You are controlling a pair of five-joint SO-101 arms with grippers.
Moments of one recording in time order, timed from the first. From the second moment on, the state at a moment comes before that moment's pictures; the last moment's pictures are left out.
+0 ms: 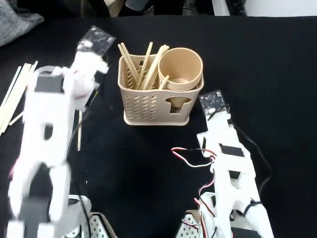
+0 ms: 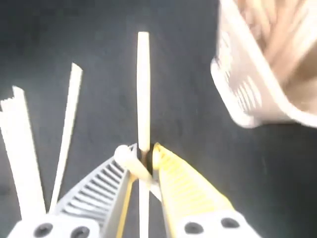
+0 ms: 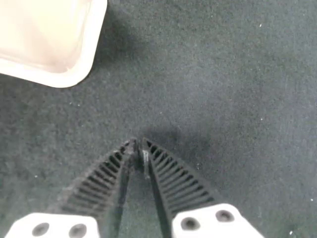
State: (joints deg) left arm -2.3 -19.4 11.9 72.7 -27.5; right arm 8.7 -37.1 77.1 25.0 25.3
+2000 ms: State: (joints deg) left arm 21.7 -44.4 5.8 46.6 4.7; right arm 8.7 -37.1 77.1 25.0 25.3
